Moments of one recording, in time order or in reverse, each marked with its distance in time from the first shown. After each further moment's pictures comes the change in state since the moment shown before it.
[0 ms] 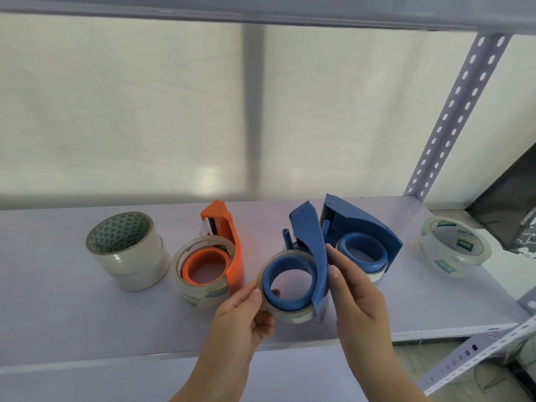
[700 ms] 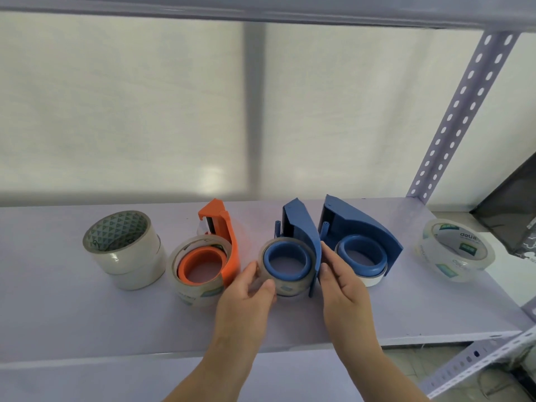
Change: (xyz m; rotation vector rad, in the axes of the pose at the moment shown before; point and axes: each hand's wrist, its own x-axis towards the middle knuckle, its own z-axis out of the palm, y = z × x) left_hand 0.020 -0.007 0.011 0.531 0.061 0.195; right_hand 0.020 0.008 0.009 -0.081 -0.002 0.037
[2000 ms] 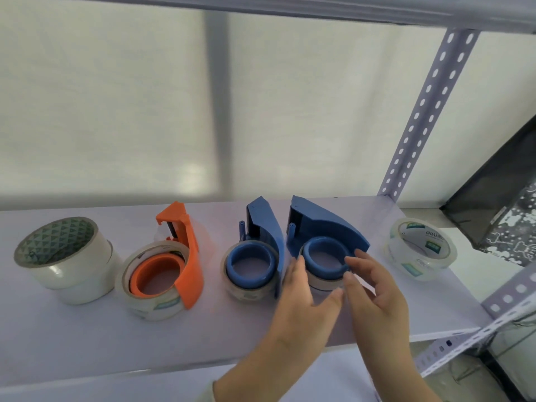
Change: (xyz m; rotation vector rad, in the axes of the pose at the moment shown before) left_hand -0.004 0.005 0.104 0.197 -0.334 0.177; right_hand 0.011 0.002 -0.074 -0.176 0.229 0.058
